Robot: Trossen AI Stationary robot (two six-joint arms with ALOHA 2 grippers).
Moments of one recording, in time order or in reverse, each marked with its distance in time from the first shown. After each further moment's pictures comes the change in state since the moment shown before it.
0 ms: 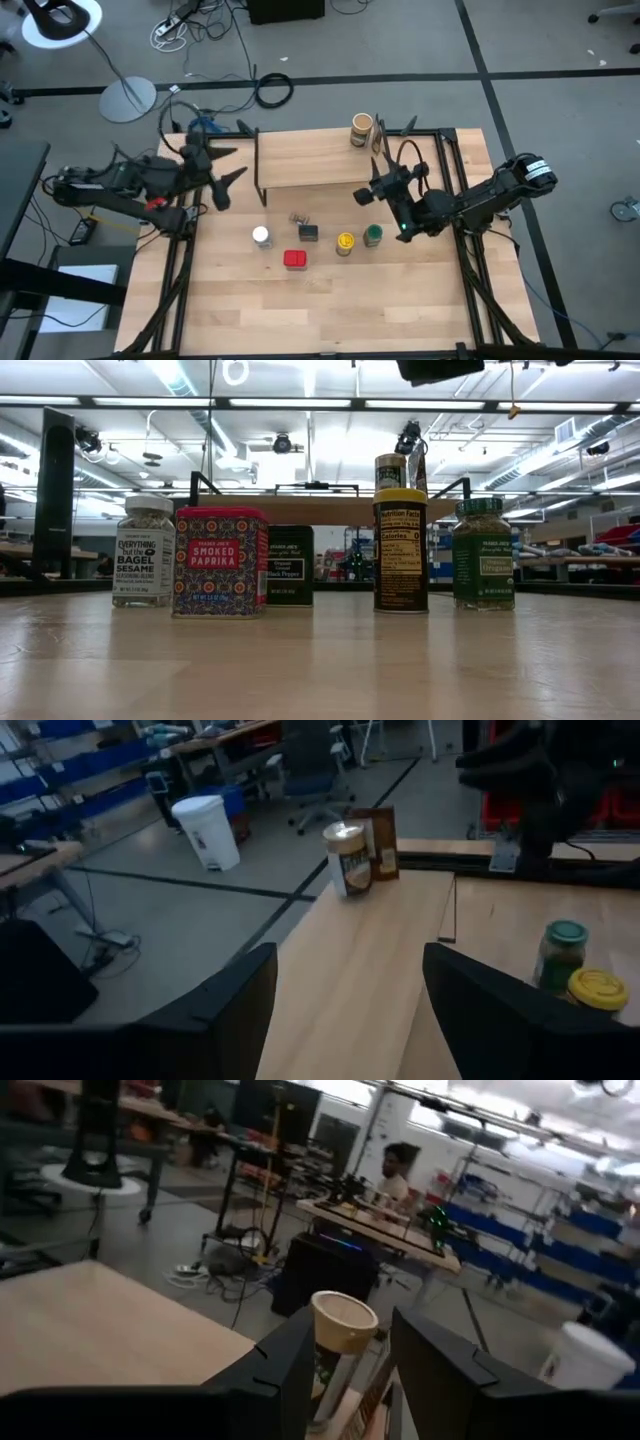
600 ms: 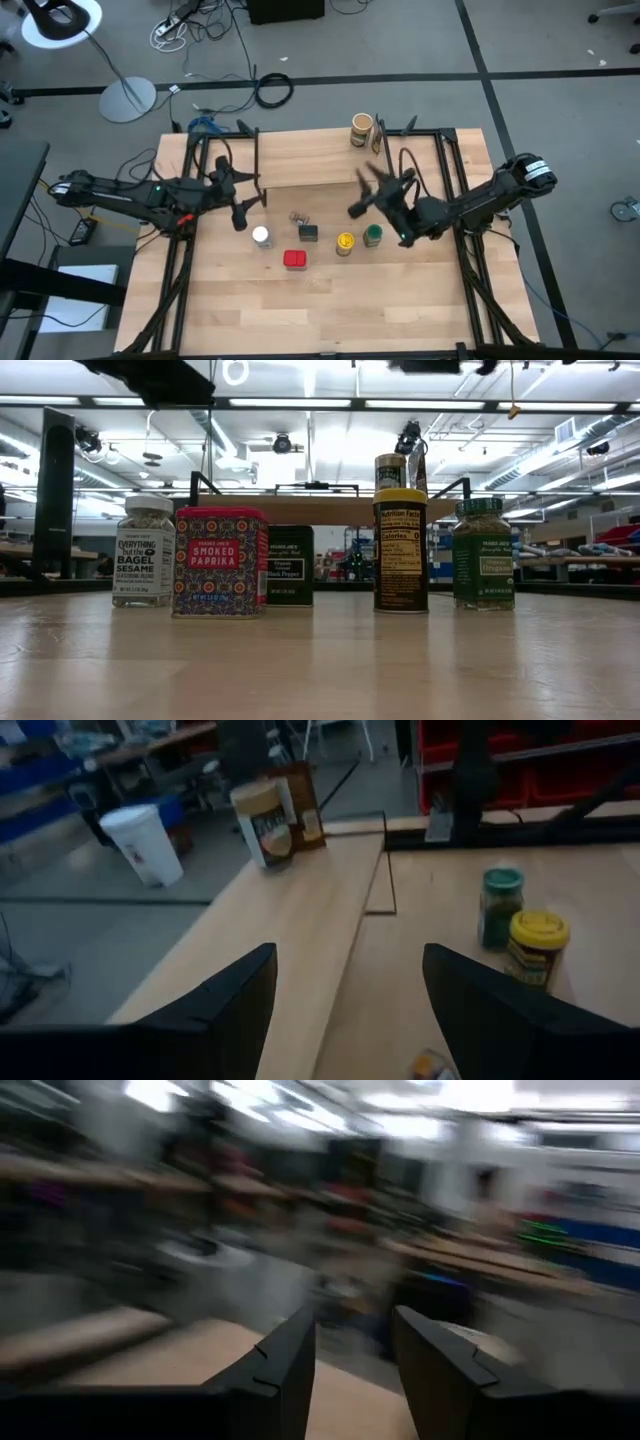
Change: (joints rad) left arm -0.001 -0.017 -0.356 0.377 0.158 0.075; right arm 0.042 0.004 -0.008 -0.171 -0.279 0.406
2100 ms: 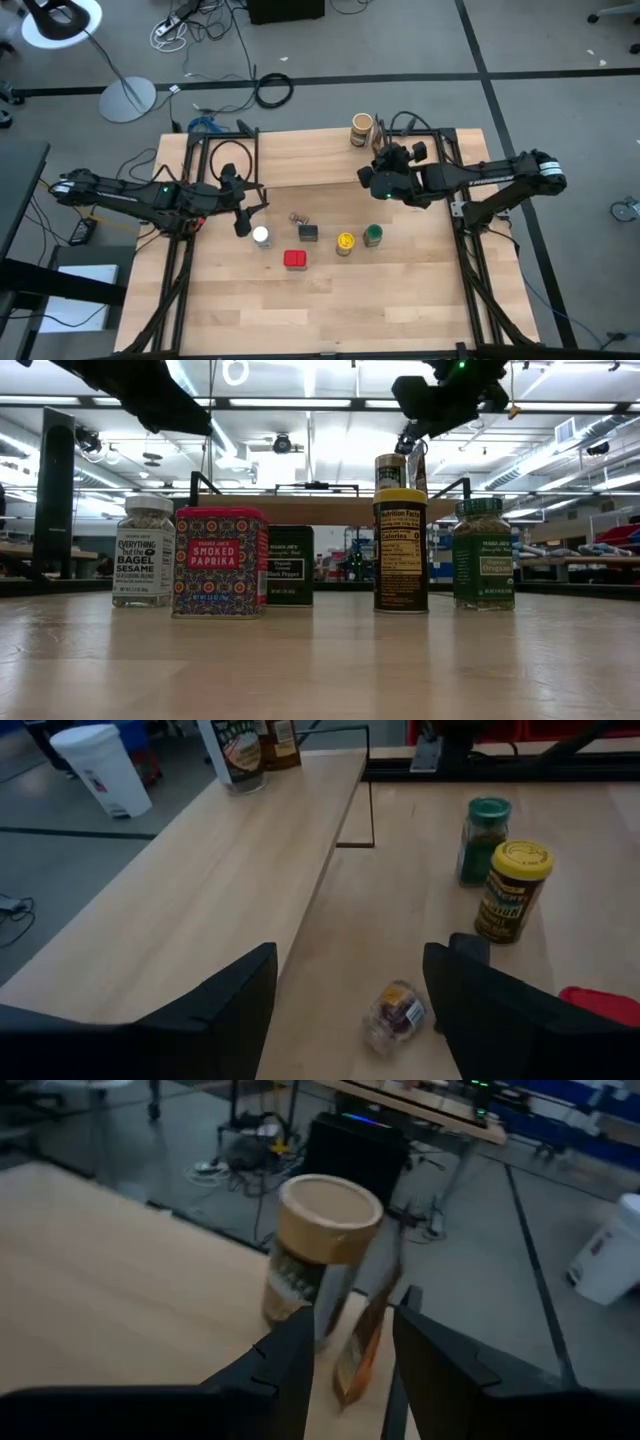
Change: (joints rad) left arm 0.000 0.065 0.000 -0.136 0.057 -0.156; right arm -0.294 -0.104 0.307 -1.711 -0.090 1.117
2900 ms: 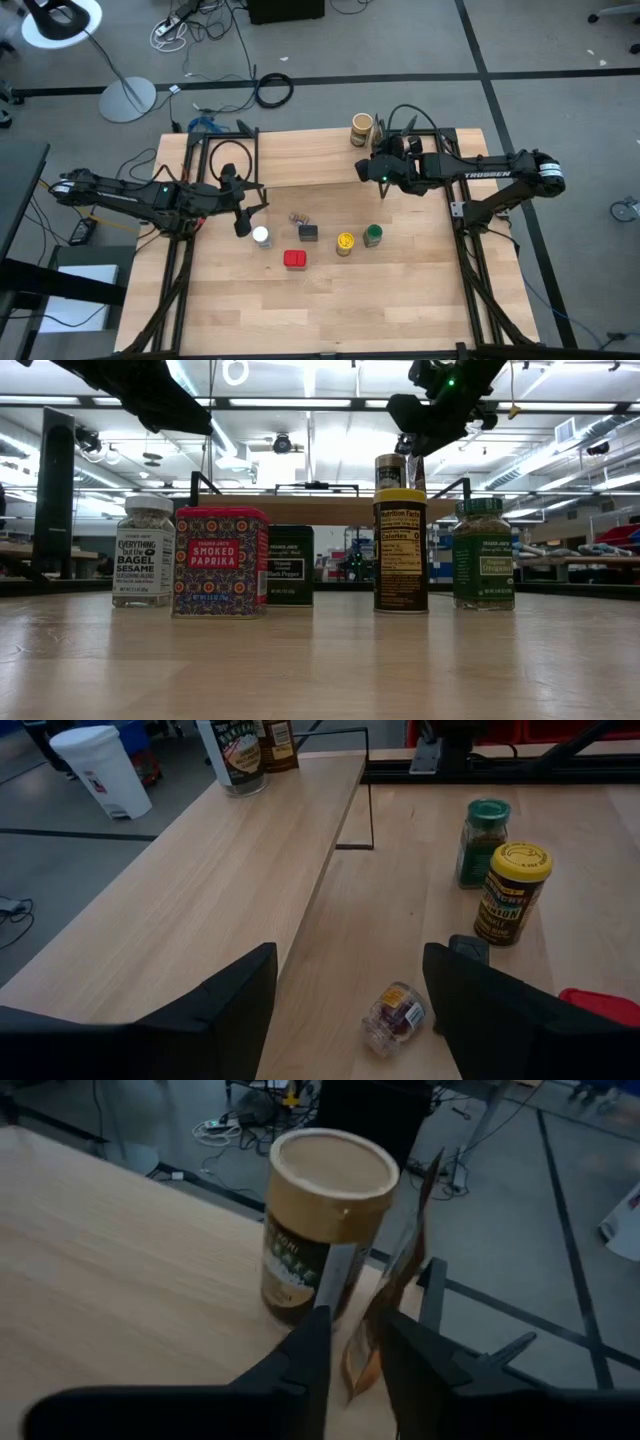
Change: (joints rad) left arm 0.000 0.000 0.000 0.003 0.000 0.000; right arm -0.122 0.005 0.000 0.031 -0.198 -0.049
